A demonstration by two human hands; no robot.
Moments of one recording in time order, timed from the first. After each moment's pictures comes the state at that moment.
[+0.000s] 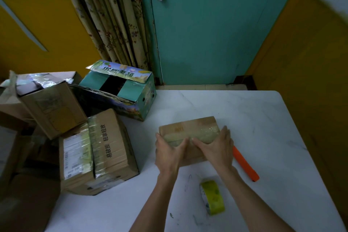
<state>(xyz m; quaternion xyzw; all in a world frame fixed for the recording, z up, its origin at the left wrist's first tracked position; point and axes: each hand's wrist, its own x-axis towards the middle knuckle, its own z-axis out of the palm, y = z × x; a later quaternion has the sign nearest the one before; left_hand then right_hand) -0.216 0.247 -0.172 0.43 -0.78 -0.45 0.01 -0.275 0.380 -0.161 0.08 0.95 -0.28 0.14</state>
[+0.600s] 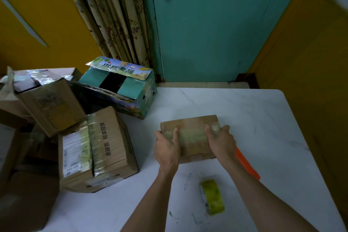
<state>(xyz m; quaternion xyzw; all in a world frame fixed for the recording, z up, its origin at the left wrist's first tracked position) -0.229 0.244 -0.178 0.46 -0.78 -0.42 0.05 -0.304 0.385 -0.168 0.10 0.94 -0.29 0.13</state>
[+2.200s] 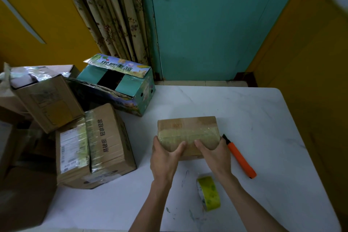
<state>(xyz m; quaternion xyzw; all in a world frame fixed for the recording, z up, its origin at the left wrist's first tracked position) -0.186 0.253 -0.185 0.42 -0.79 -0.45 0.04 -0.254 0.403 -0.189 0.10 0.85 -0.49 0.15</state>
